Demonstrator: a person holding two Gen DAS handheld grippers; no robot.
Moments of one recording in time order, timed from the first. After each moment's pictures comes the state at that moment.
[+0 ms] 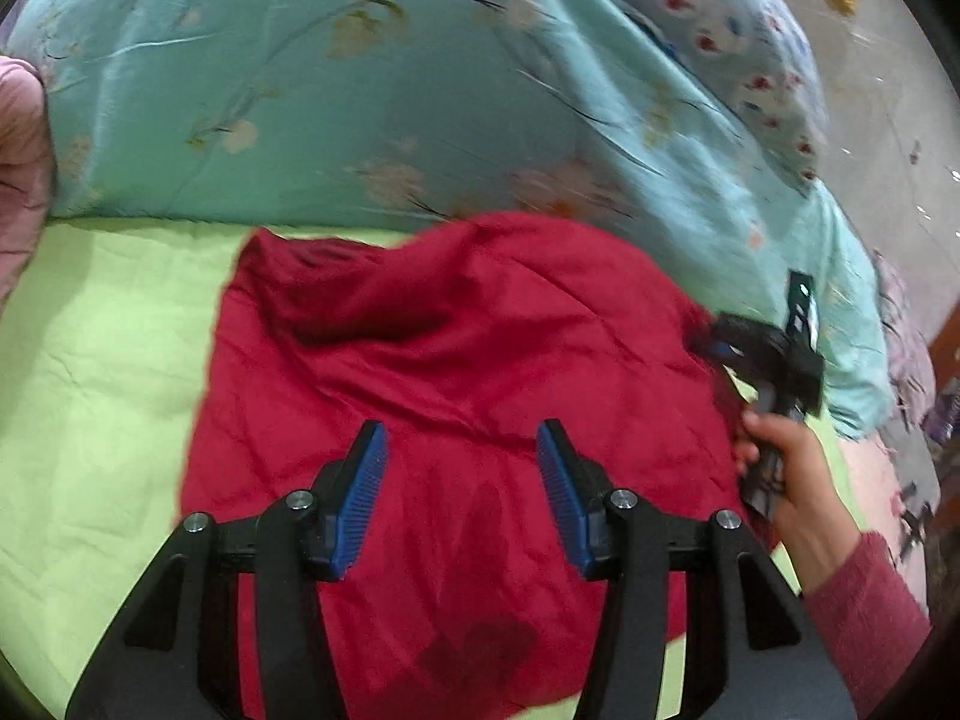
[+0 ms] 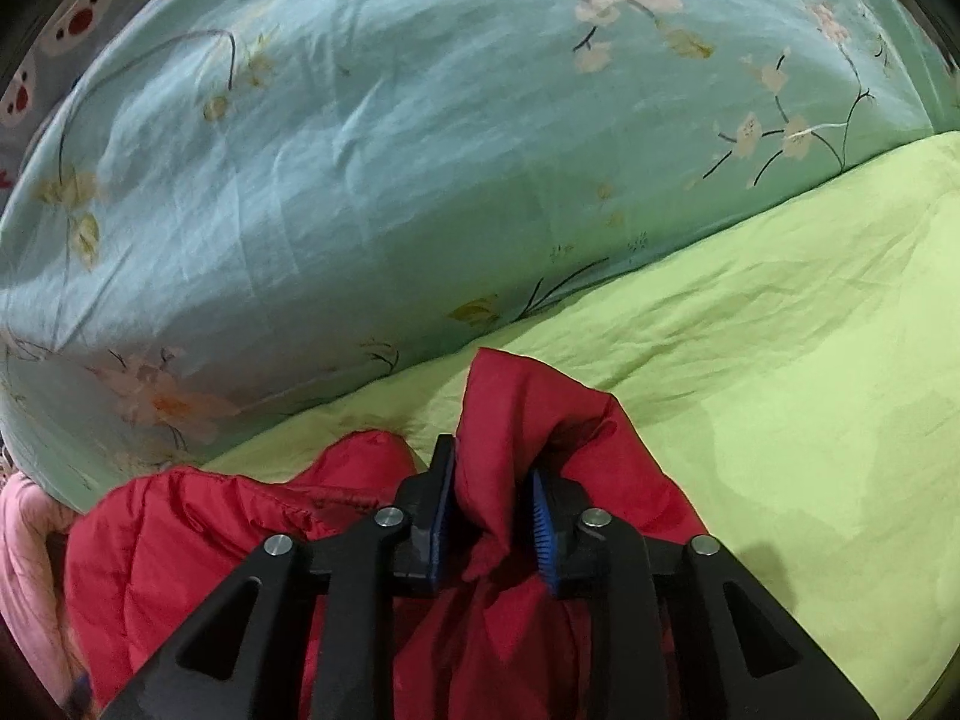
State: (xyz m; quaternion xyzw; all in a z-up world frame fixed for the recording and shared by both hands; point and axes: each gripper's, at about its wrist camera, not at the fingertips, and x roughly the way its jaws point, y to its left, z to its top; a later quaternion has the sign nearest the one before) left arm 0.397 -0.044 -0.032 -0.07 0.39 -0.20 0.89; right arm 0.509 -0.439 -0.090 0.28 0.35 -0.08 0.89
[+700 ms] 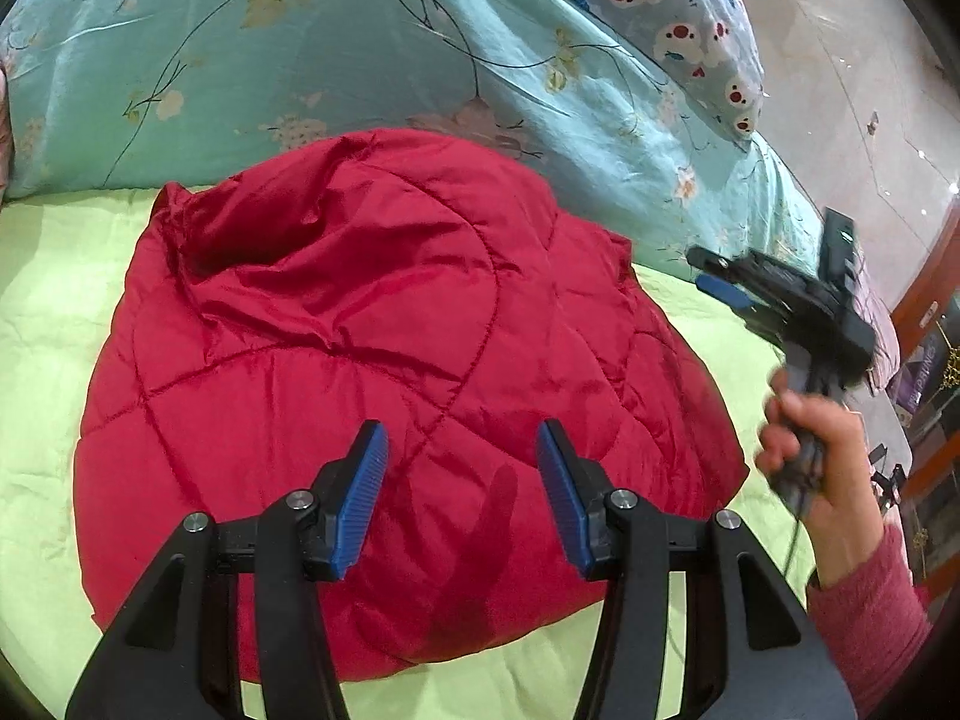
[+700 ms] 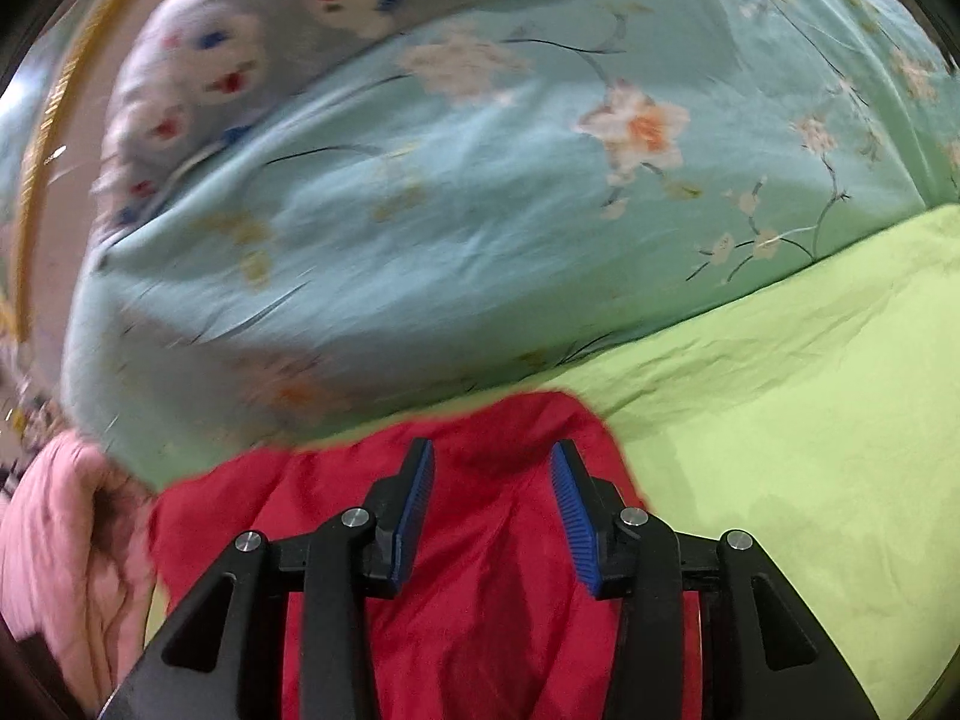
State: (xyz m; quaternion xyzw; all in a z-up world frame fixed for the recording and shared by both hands) left arm 0.363 -0.081 -0.039 -0.07 0.40 -0.25 0.88; right arm 0.410 -0.433 -0.020 0.24 0.30 0.00 0.92
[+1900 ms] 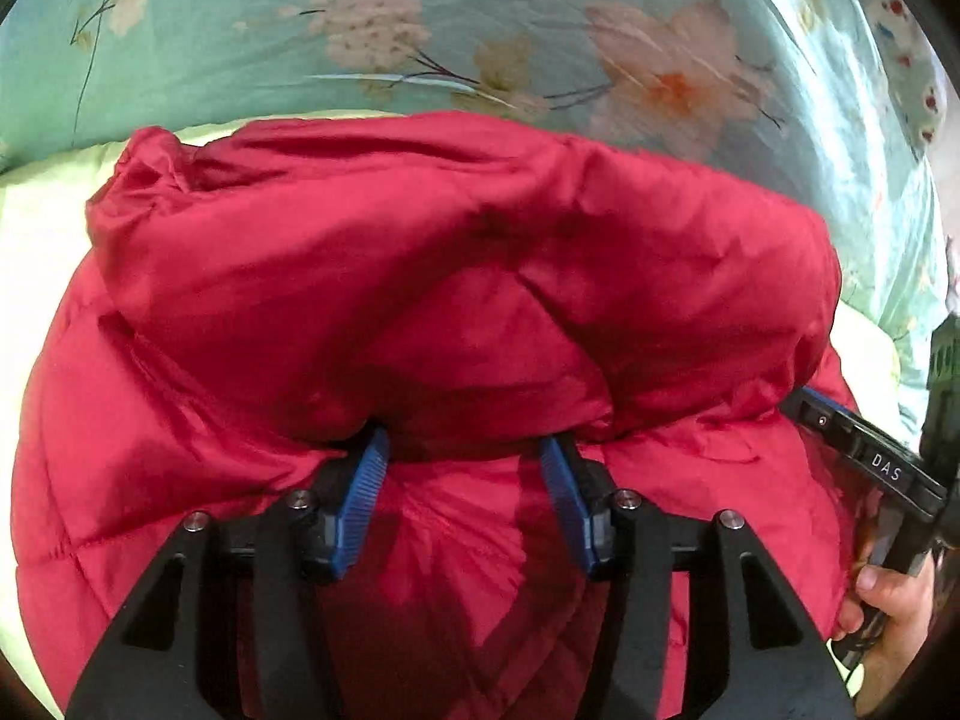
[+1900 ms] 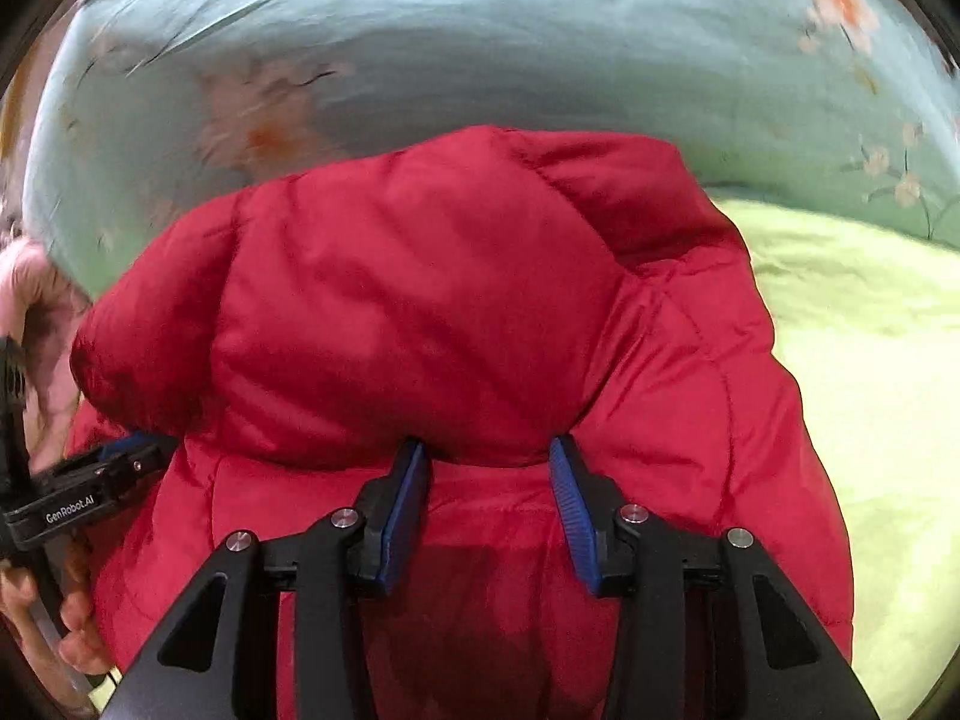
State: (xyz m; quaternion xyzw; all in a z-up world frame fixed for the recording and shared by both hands) left arm 0.514 -0.098 -0.112 -0.05 0.49 -0.15 0.86; right arm 0.497 -0.368 -0.106 0.13 0.45 0.02 0.88
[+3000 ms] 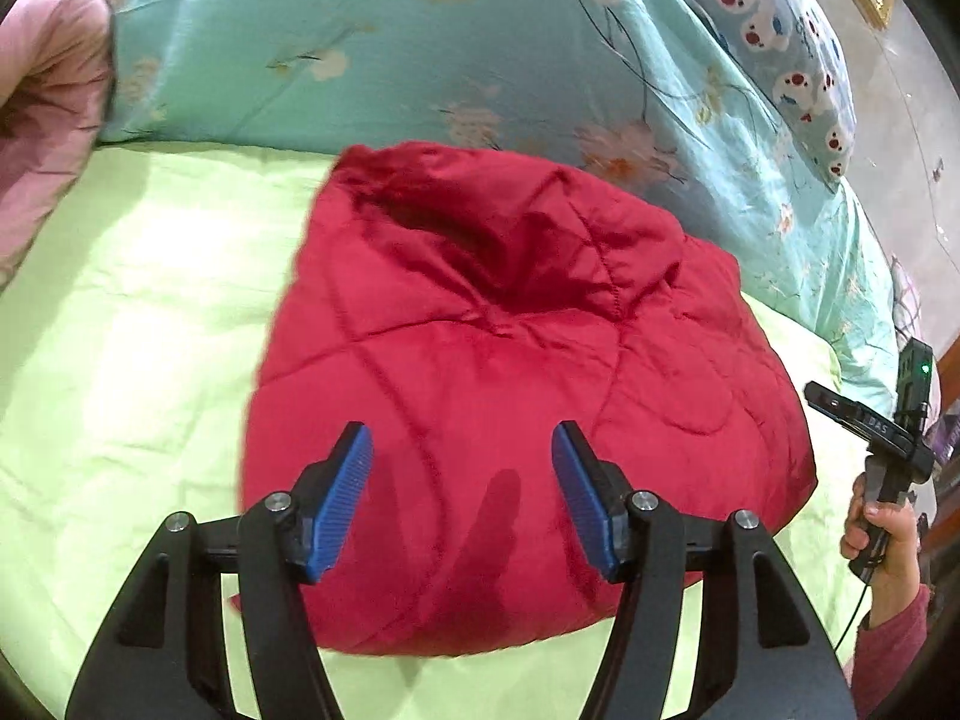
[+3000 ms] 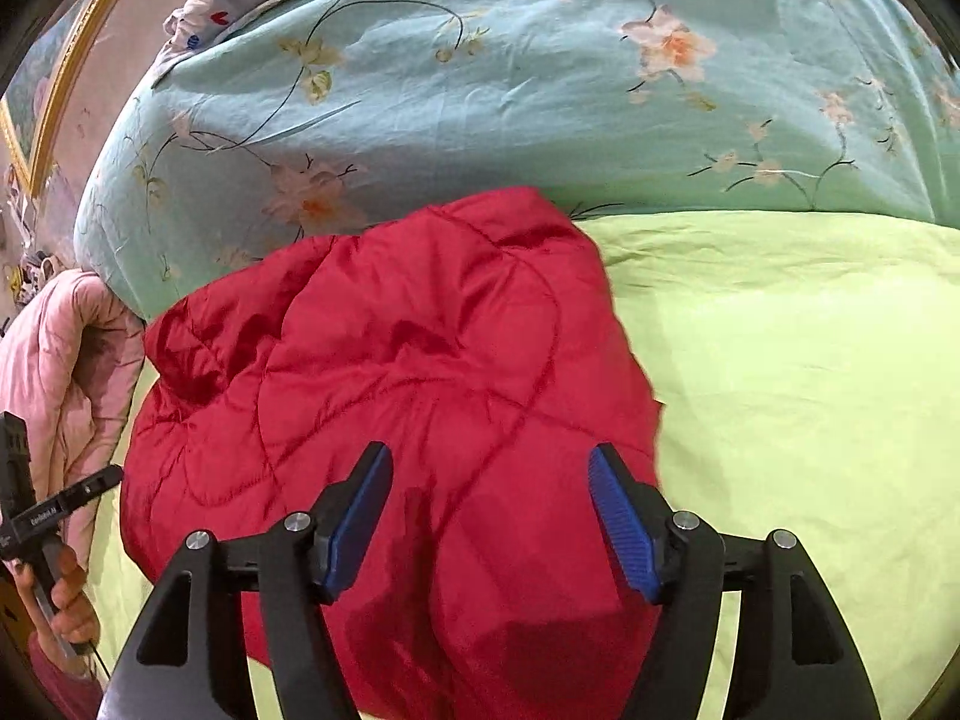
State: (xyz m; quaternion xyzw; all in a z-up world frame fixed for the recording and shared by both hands) left arm 0.385 0.008 -0.047 -0.08 0.43 -0.16 0.88; right arm 0.358 -0.429 -0.049 0.14 0.40 0.02 0.90
